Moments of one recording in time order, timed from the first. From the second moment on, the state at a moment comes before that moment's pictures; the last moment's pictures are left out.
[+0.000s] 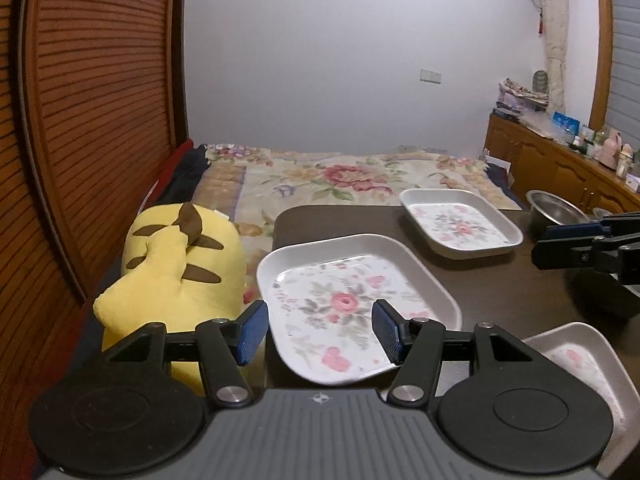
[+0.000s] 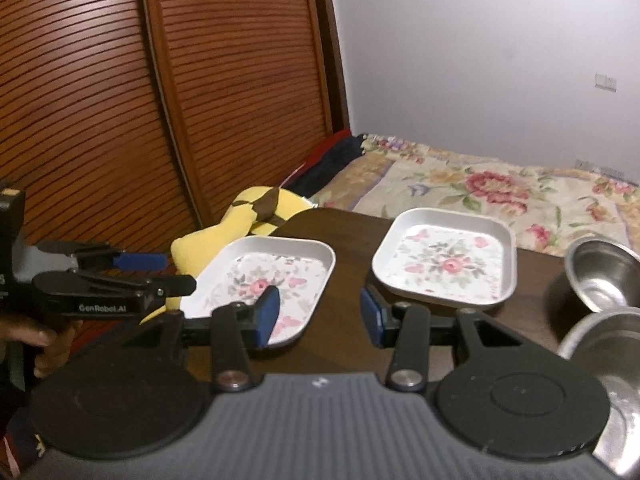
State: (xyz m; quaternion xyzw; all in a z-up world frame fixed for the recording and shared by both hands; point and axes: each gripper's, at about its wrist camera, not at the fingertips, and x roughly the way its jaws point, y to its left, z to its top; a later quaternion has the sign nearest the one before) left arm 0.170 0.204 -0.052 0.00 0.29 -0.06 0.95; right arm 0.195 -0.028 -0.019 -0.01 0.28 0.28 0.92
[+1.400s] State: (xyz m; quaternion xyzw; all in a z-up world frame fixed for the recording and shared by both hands) left arm 0.203 0.234 -0.089 -0.06 0.33 -0.06 0.94; right arm 0.264 0.032 -0.073 -0.04 0.39 0.30 0.87
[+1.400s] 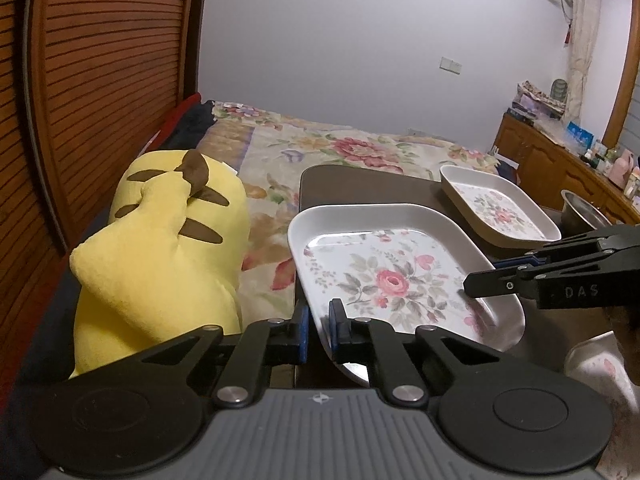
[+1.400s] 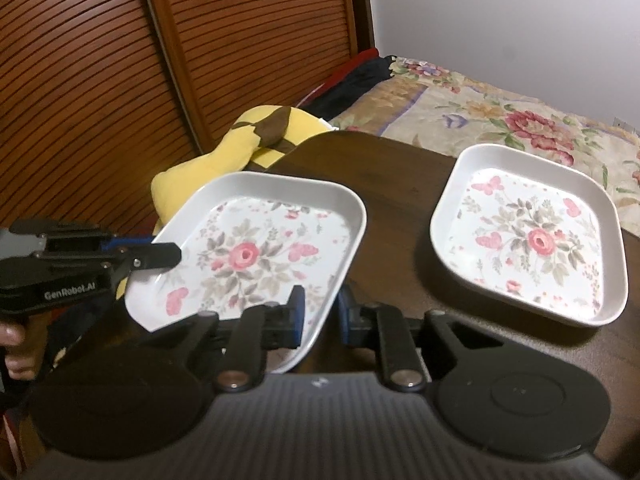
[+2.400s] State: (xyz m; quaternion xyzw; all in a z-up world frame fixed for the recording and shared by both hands) left arm 0.161 0.155 -0.011 -0.02 0.28 -0.13 0.95; right arm 0.196 -0.061 -0.006 -0.01 0.31 0.26 0.91
